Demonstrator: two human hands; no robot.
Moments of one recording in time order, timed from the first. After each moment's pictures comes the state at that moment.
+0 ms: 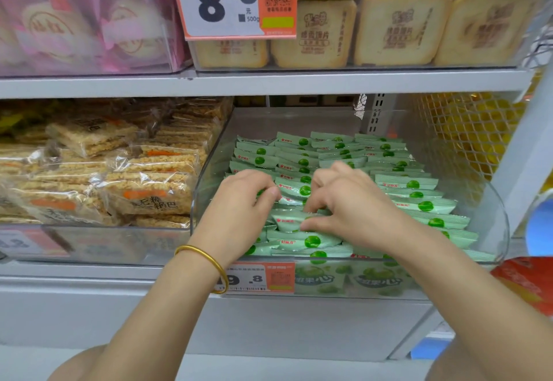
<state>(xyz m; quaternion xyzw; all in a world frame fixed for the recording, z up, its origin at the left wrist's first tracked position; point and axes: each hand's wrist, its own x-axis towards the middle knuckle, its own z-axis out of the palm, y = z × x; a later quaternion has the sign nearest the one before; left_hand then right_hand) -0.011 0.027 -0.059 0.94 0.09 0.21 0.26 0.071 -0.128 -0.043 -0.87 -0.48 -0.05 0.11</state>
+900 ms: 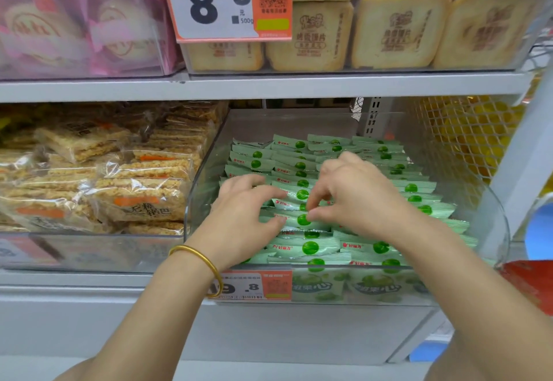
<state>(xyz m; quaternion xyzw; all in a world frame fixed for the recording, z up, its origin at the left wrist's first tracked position) -0.006 0.029 -0.060 0.97 0.09 0.08 0.22 0.085 -0.127 -0.036 -0.89 -0.44 -0.07 0.13</state>
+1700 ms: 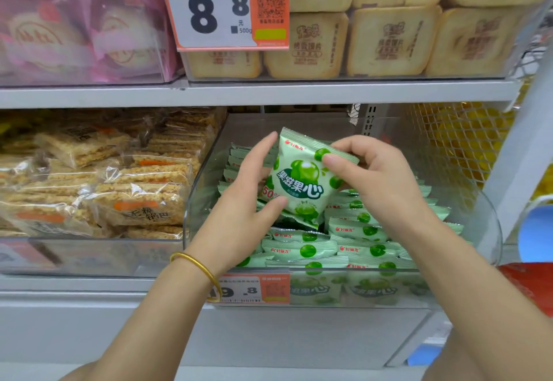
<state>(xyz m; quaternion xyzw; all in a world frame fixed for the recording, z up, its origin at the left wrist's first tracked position) -0.008 0.023 -0.055 0.88 -0.01 0.20 0.43 0.085 -0.138 -0.030 -0.73 -0.31 -0.02 0.60</state>
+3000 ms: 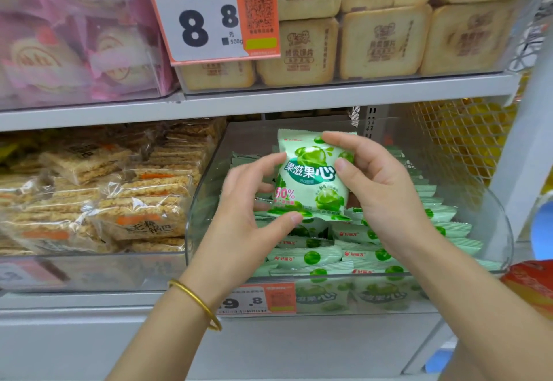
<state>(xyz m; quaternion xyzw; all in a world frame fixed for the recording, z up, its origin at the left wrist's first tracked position) -0.020 0.014 -0.050 0.87 -0.01 0.25 0.43 0.074 -0.138 -0.044 -0.62 -0.32 0.04 0.72</state>
